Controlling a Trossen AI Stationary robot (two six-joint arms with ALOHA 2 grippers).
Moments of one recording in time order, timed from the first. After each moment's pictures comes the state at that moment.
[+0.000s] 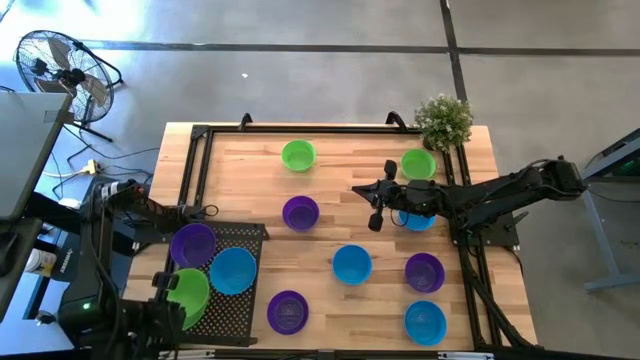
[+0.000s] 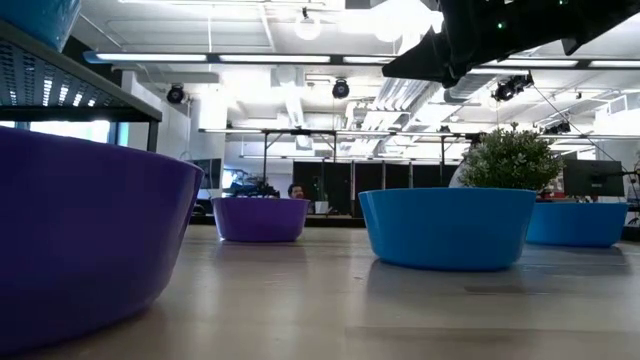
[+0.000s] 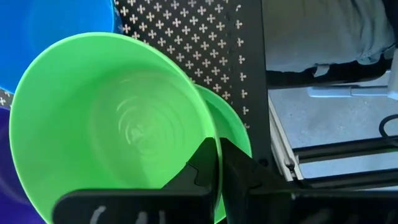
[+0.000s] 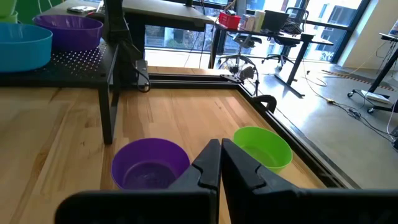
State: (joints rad) left arm -1.31 1.63 1.78 -1.57 -0.26 -1.17; right arm 0.06 1.19 0.55 0.47 0.37 -0.07
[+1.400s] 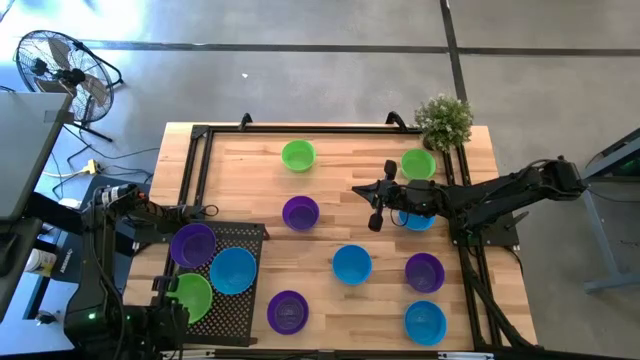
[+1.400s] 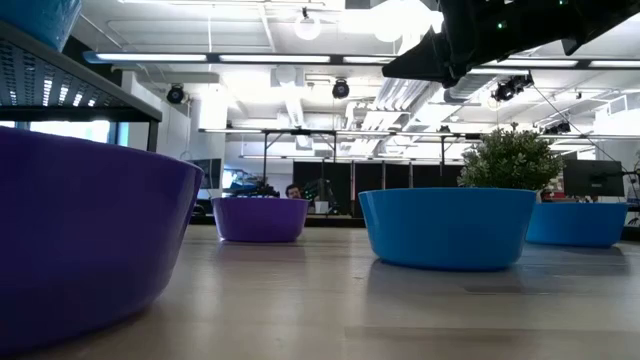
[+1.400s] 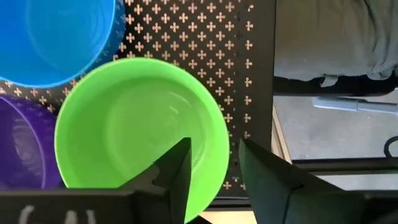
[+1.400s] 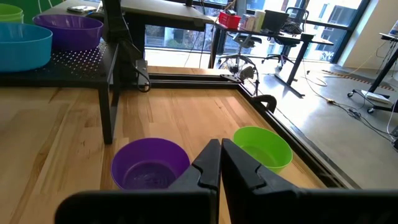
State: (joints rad) left arm -1.31 1.67 1.78 -1.57 -0.27 -1.26; right arm 0.06 1.19 0.55 0.47 0.37 -0.07
